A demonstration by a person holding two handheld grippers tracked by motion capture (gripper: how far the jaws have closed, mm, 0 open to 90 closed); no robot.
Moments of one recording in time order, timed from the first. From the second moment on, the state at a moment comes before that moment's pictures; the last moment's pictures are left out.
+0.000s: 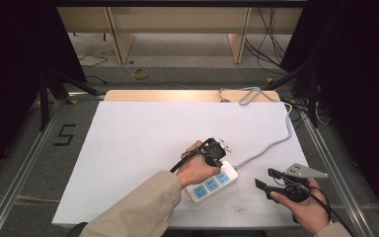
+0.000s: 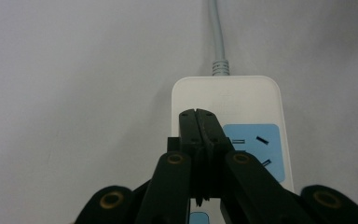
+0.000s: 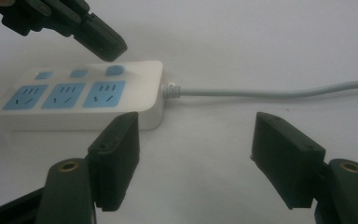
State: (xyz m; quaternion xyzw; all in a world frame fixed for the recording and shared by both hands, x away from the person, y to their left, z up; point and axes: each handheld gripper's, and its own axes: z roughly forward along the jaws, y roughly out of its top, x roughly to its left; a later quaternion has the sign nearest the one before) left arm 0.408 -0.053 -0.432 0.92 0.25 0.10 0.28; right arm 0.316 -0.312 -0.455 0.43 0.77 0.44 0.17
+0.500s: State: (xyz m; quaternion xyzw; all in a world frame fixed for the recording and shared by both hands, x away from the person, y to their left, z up) left arm 0.411 -0.053 -0.438 0.93 0.24 0.09 0.27; right arm 0.316 -0.312 -0.455 0.43 0.77 0.44 0.17
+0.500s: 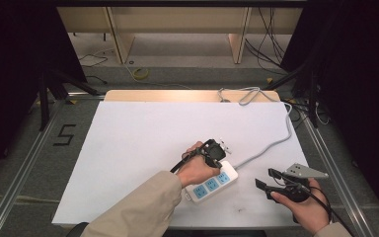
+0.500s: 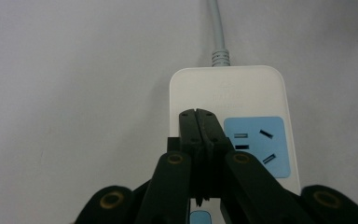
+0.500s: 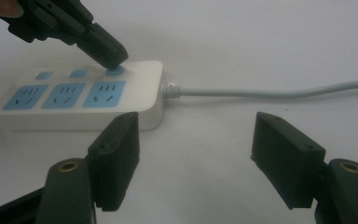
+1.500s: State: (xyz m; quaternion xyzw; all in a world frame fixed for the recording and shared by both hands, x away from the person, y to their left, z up) left arm 0.409 -0.061 -0.438 0.94 0.24 0.09 0.24; right arm 0.314 -0.311 -0.454 0.42 0.77 0.44 0.18
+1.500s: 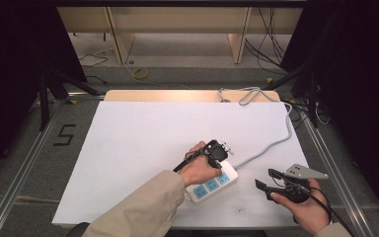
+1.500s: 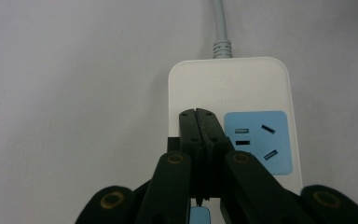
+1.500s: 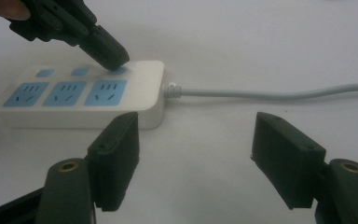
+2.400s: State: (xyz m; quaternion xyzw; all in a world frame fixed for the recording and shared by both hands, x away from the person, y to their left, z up) left arm 0.408 -0.068 -0.438 0.94 0.24 0.11 0.22; right arm 0.313 -0.309 -0.454 0.42 0.78 0.44 0.18
